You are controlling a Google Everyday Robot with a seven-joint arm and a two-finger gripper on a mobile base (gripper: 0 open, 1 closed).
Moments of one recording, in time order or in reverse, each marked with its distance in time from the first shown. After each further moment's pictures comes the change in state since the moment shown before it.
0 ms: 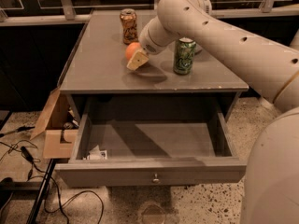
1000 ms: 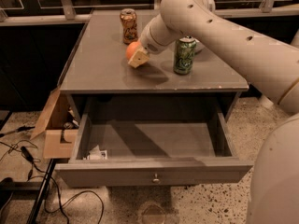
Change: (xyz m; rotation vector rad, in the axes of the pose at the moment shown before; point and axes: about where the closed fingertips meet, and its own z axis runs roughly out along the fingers) arm -0.003 0.005 -0.010 -0.014 -0.013 -0.005
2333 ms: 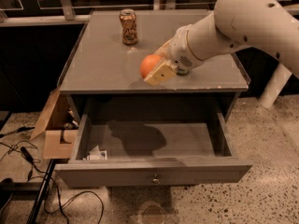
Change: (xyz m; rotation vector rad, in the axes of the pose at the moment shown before) arm 0.028 0.085 -0.127 -0.093 -0.095 0.051
